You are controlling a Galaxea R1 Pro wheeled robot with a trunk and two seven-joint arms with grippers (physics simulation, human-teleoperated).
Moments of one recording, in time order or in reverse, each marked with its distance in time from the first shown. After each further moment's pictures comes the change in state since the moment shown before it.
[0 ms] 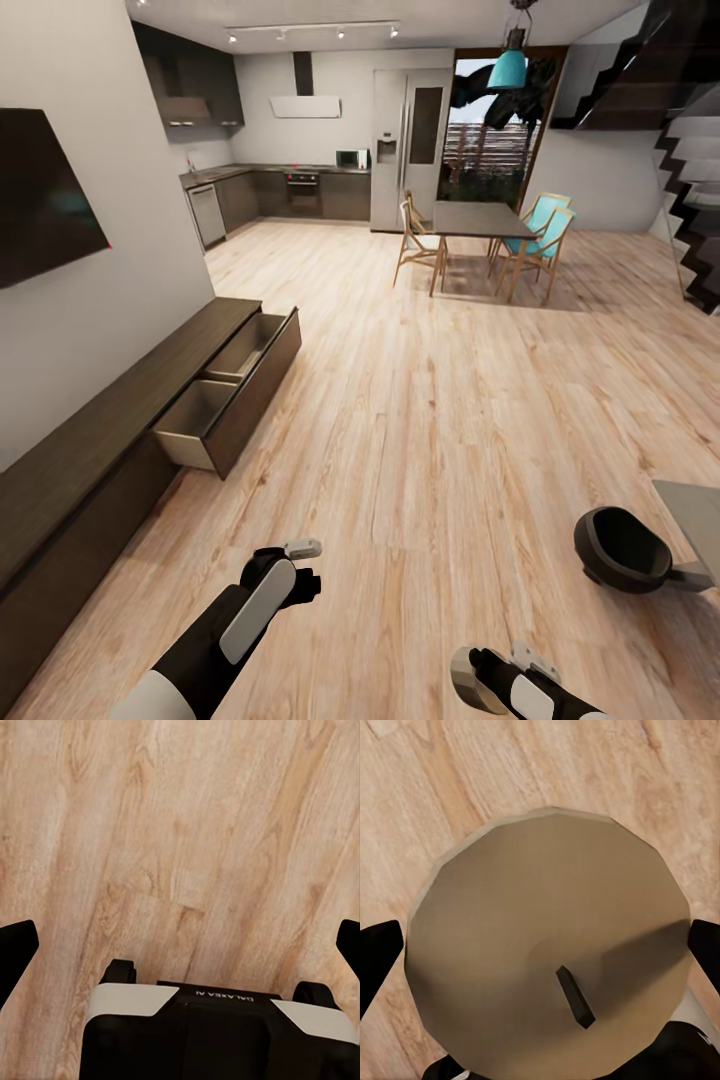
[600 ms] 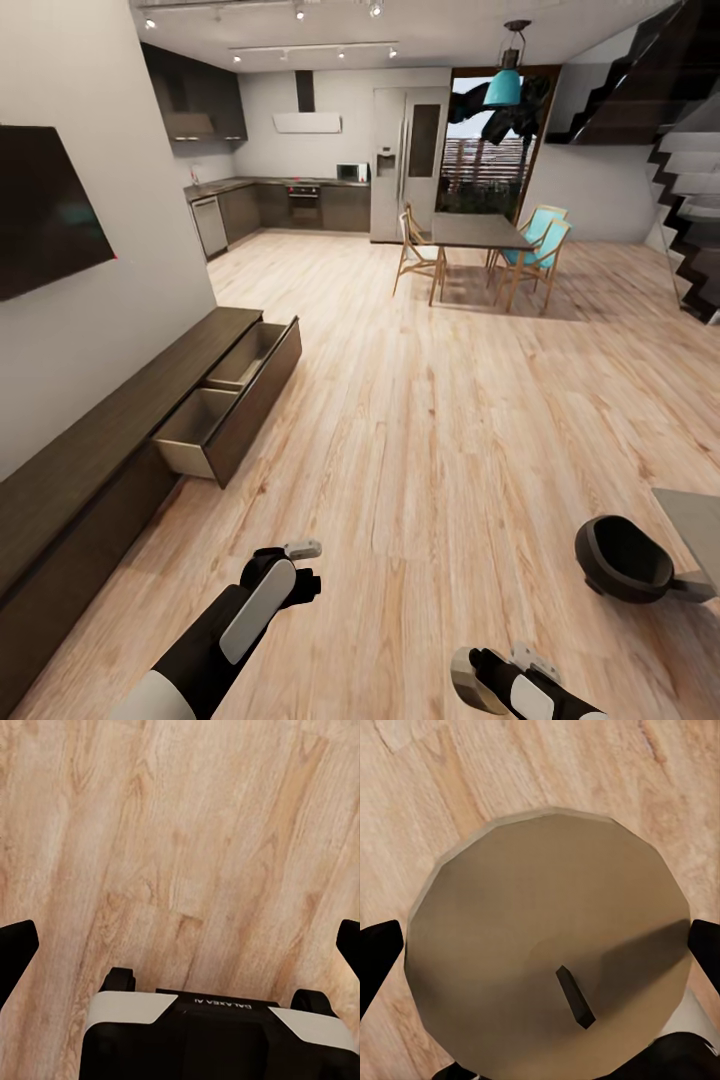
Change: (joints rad) left arm 0.000 0.000 0.000 0.000 0.001 0.000 0.000; right arm 0.000 0.000 0.000 0.000 0.000 0.000 0.000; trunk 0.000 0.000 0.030
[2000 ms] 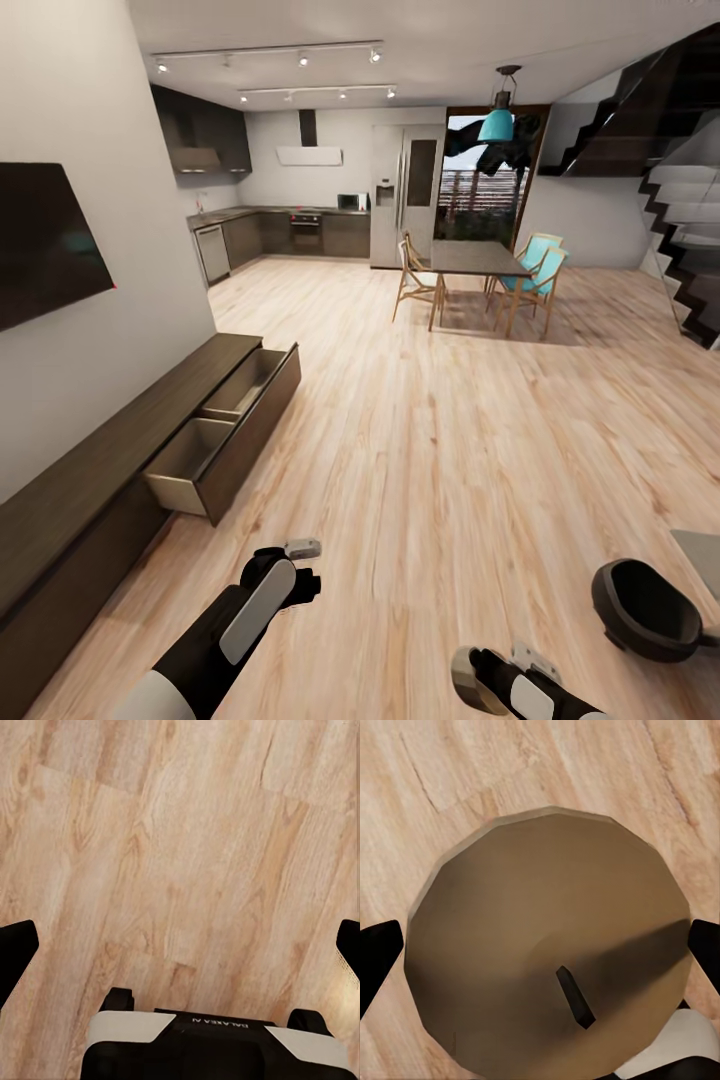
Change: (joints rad) left arm 0.000 0.000 -0.001 -0.001 -0.001 0.000 0.002; right arm 0.000 0.000 0.000 0.000 -0.001 0.001 -0.003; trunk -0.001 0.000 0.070
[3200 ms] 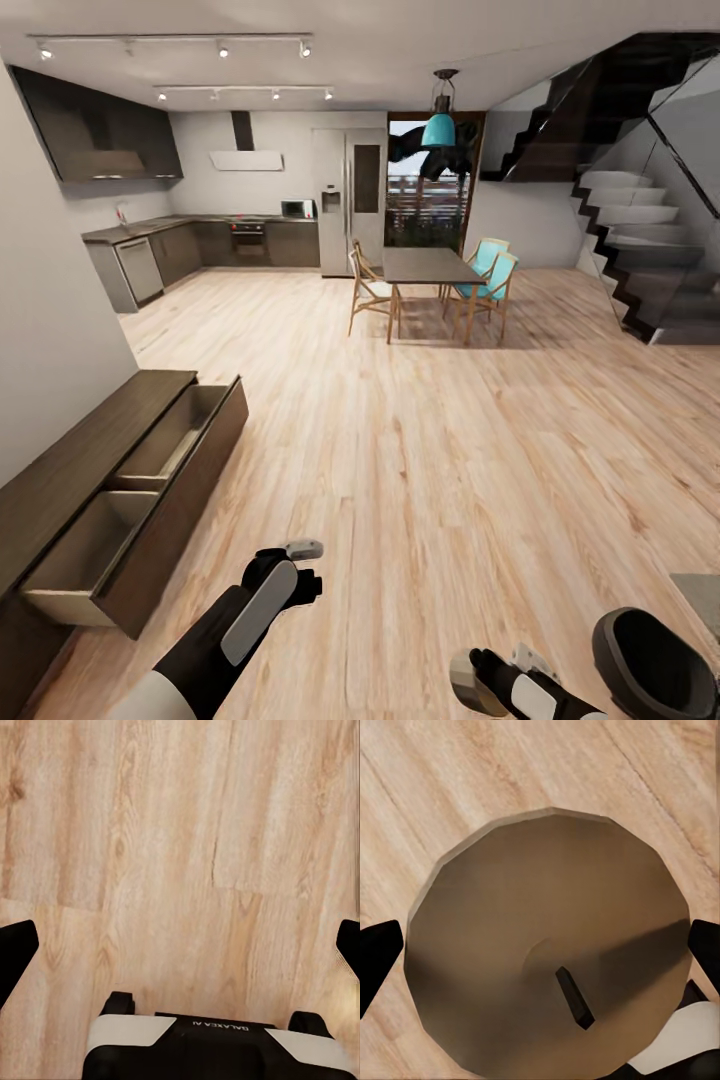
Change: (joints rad) left arm 0.000 -0.001 -0.011 0.000 0.000 -0.001 0.000; right arm 0.000 -0.002 0.001 0.001 -0.066 0.011 0.007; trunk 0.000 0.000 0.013
